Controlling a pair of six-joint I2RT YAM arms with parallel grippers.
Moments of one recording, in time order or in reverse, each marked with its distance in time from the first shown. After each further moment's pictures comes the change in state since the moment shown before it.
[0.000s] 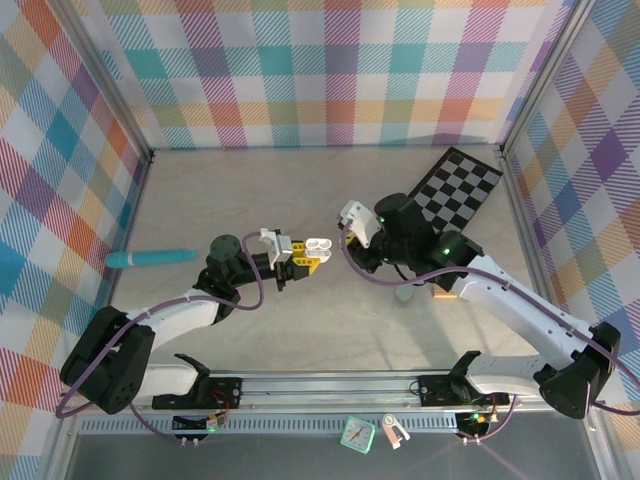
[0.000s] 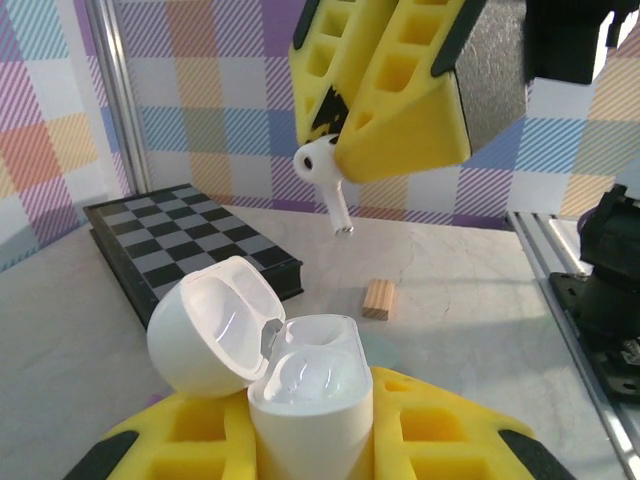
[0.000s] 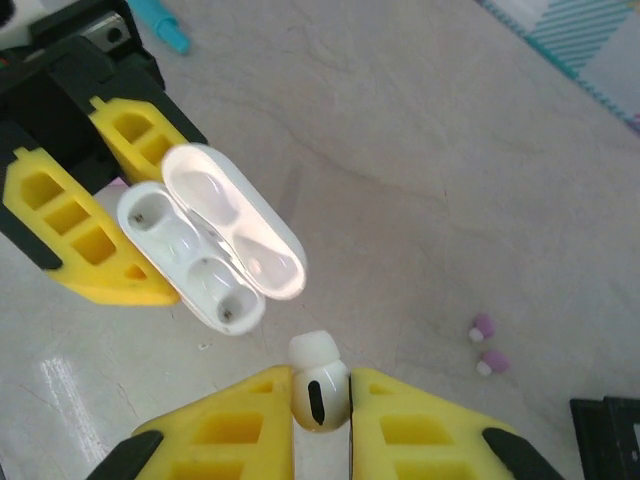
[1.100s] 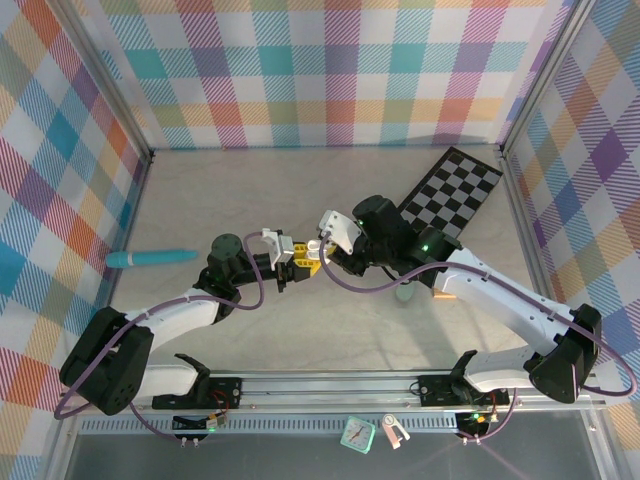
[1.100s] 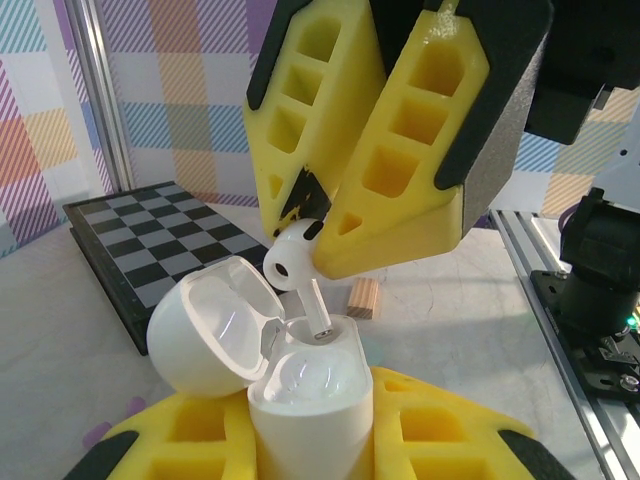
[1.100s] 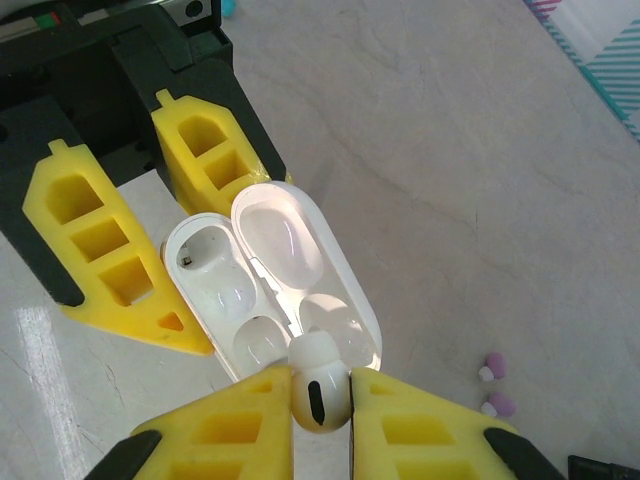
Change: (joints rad) left arm -0.007 -0.008 0.007 -0.026 0.014 -0.003; right arm 0.058 0.090 0.040 -0.005 0.006 -0.112
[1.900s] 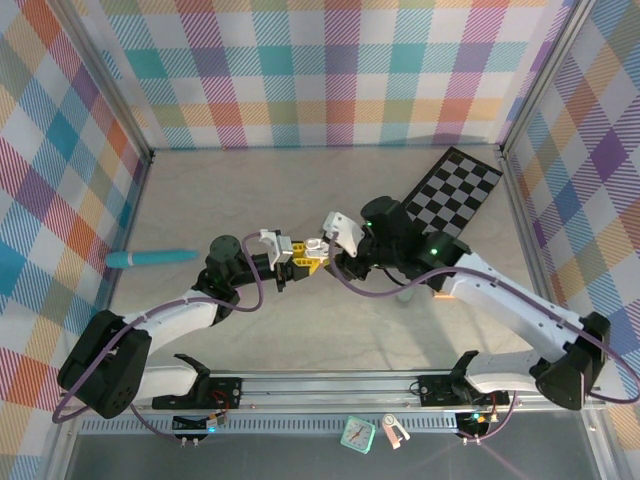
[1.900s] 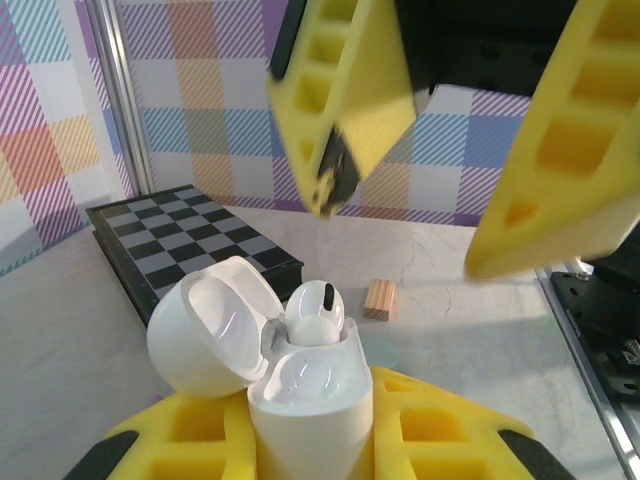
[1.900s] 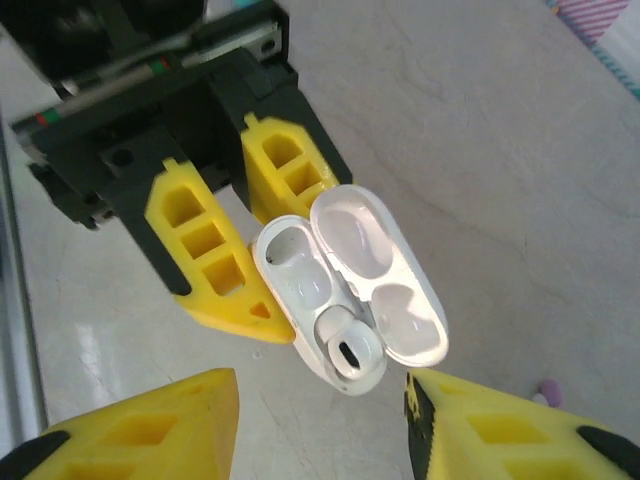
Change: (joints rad) left arm 0.008 -0.021 -0.017 0.001 -0.044 0.016; right arm -0.037 -0.072 -0.043 0.034 -0.140 0.060
